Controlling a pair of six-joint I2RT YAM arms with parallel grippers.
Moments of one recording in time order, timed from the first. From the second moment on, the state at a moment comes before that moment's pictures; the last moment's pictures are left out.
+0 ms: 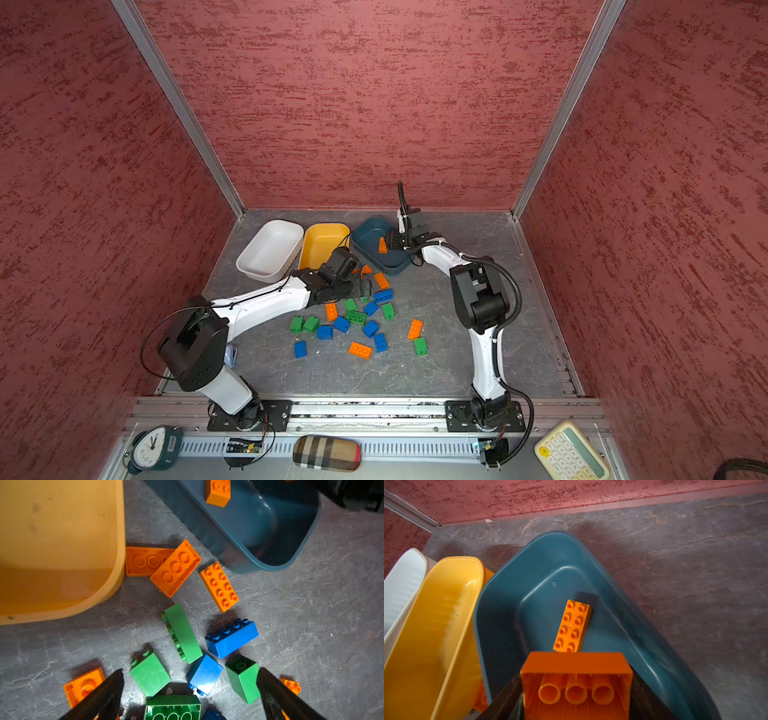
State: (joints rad) left arm -0.70 1.66 1.13 -0.44 -0.12 -0.69; right arm 0.36 2.14 1.61 -0.17 -0.17 0.35
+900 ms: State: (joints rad) left arm -0.71 1.99 1.44 -0.70 -0.25 -0.64; right arm 0.37 1.60 1.15 0.01 -0.03 0.47
